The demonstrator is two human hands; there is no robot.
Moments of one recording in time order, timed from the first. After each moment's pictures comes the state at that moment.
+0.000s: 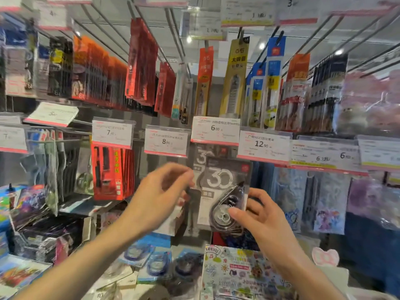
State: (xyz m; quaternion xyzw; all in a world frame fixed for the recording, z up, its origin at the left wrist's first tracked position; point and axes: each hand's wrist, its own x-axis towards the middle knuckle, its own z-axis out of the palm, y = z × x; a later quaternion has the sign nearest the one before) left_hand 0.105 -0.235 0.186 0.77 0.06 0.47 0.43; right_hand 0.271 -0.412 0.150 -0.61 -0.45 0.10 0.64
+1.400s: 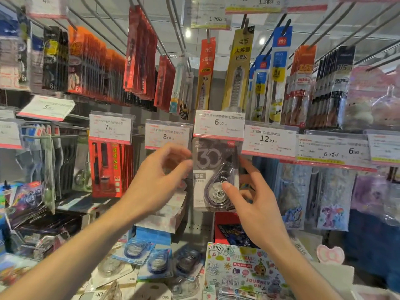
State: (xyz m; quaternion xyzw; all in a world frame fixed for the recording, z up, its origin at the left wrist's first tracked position) left_hand 0.112 -0.215 0.202 0.78 0.03 0.50 0.37; right_hand 0.262 -0.379 0.163 -0.63 -0.48 -0.08 0.61
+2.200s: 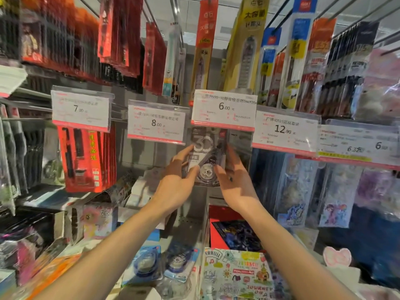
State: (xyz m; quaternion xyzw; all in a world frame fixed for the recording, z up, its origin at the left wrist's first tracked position) left_hand 0.223 -0.170 0.152 0.79 0.09 0.45 0.41; right_hand 0.330 -0.299 0.168 -0.71 -0.43 -0.05 0.55
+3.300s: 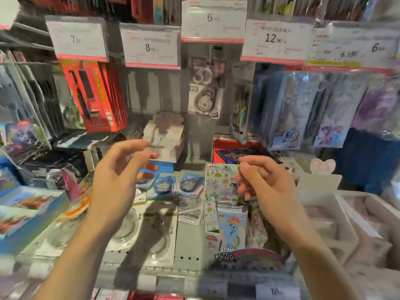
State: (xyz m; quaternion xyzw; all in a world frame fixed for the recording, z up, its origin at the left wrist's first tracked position) left_hand 0.054 -0.237 0.085 0.64 0.13 0.52 0.55; right_hand 0.230 -0.442 0.081 -0.63 -0.36 0.09 0.68
